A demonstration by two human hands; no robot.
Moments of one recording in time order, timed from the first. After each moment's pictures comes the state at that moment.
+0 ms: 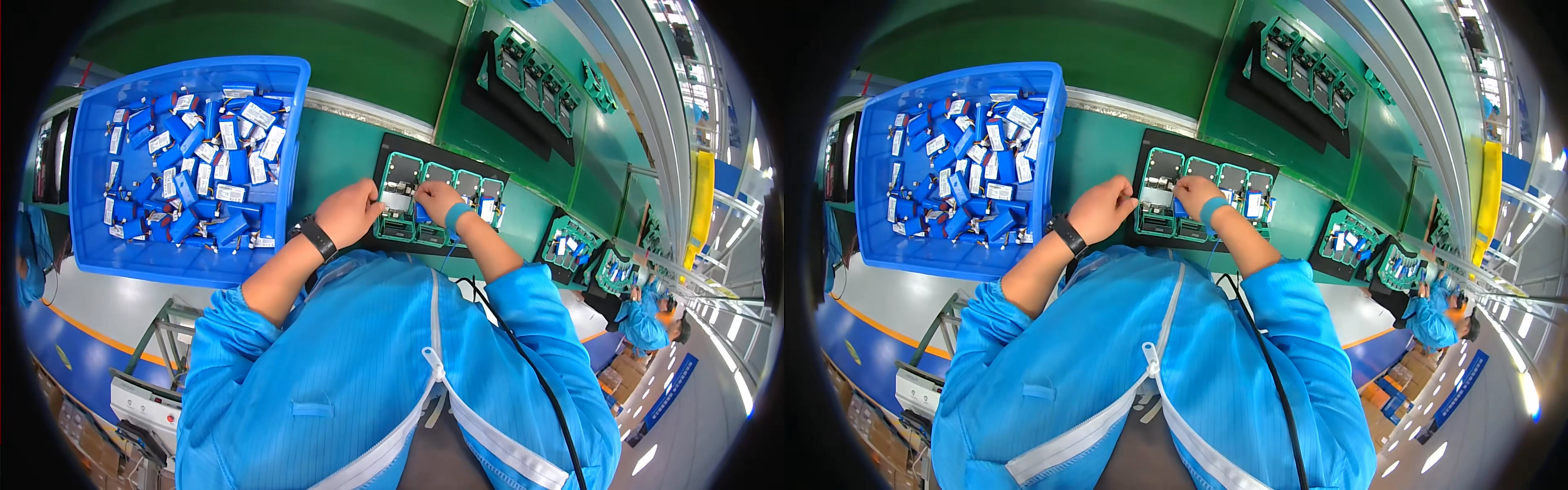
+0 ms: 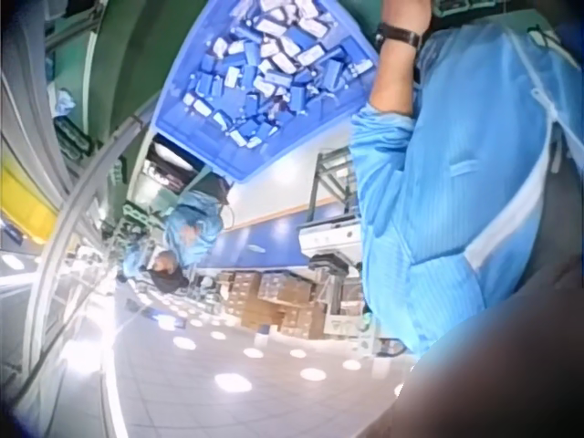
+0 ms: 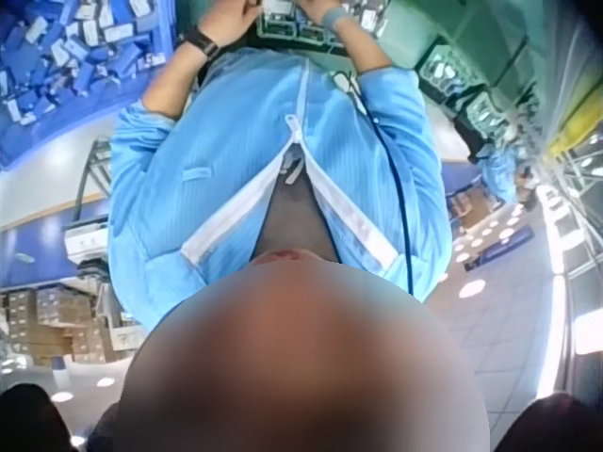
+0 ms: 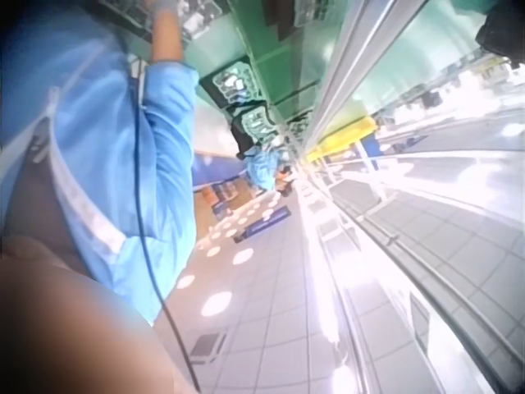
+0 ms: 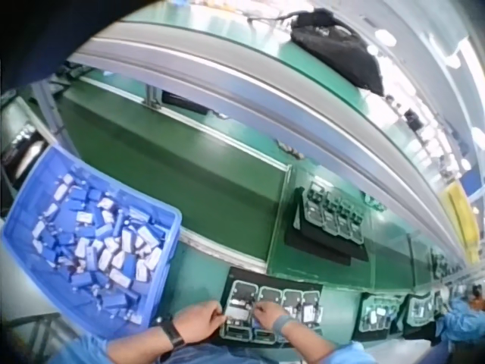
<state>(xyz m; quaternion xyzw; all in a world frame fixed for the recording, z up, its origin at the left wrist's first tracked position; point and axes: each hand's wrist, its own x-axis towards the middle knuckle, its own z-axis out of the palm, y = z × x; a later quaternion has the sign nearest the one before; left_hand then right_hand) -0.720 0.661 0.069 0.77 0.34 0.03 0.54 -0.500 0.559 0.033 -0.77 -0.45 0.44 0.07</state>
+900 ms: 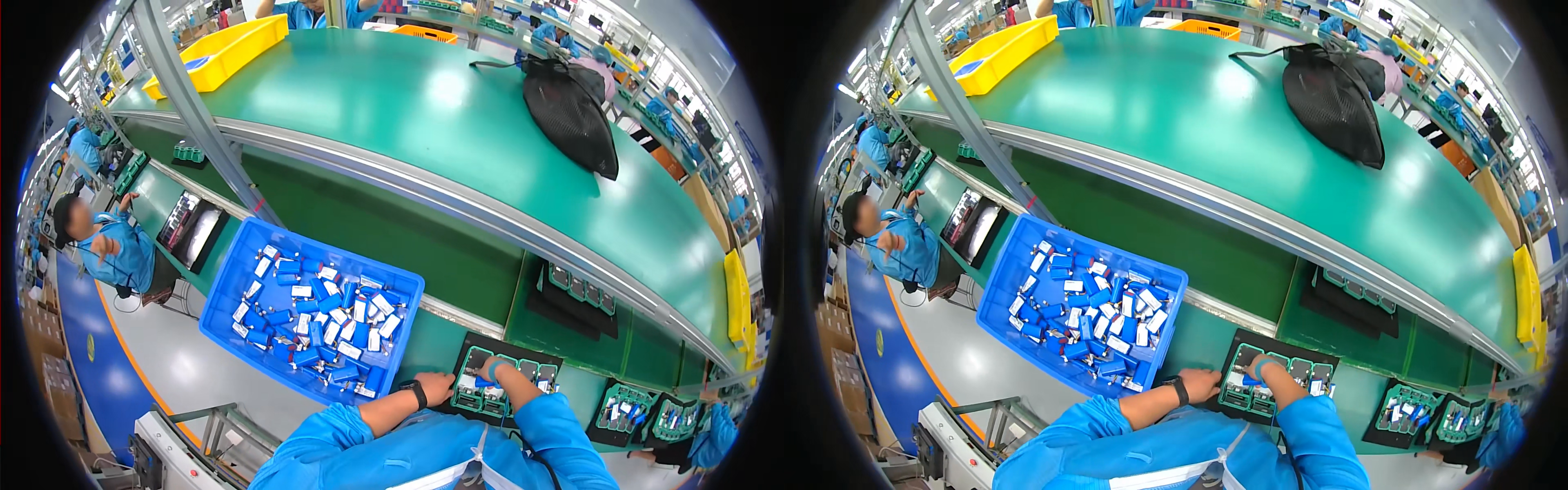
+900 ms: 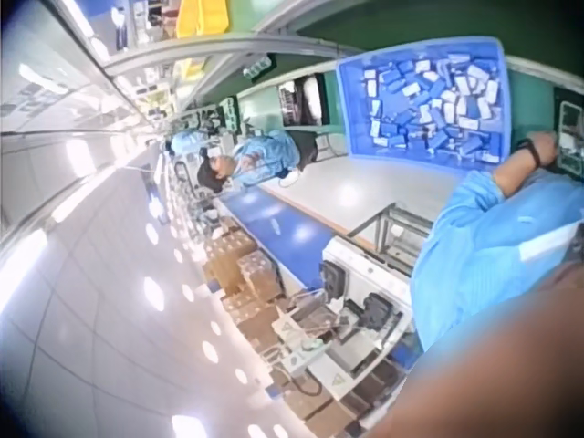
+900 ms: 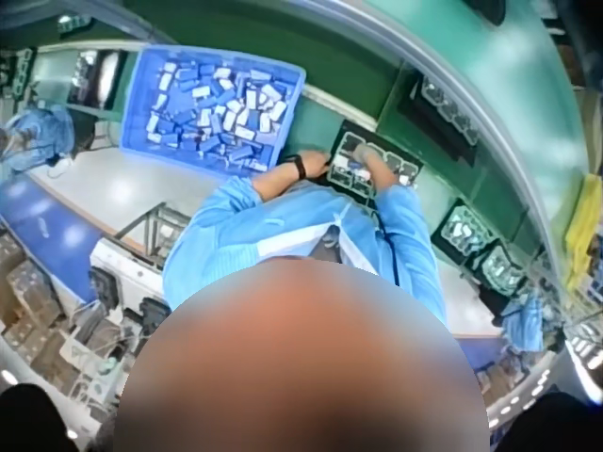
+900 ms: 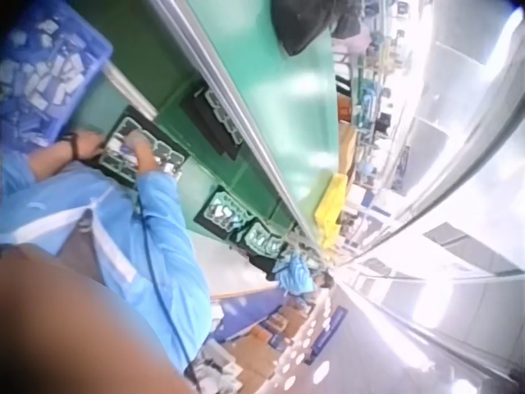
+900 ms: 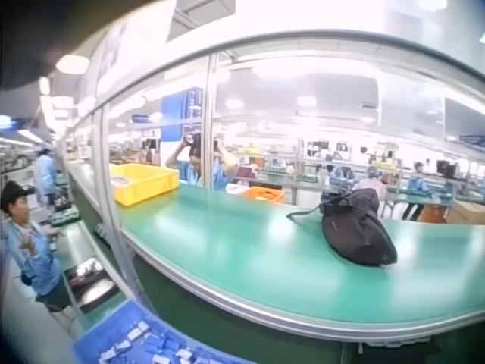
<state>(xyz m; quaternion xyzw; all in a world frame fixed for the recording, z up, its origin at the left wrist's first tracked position) -0.728 0.647 0.047 0.89 0.26 -0.11 0.35 -0.517 0.626 0.038 -0.74 -0.40 0.46 -0.28</state>
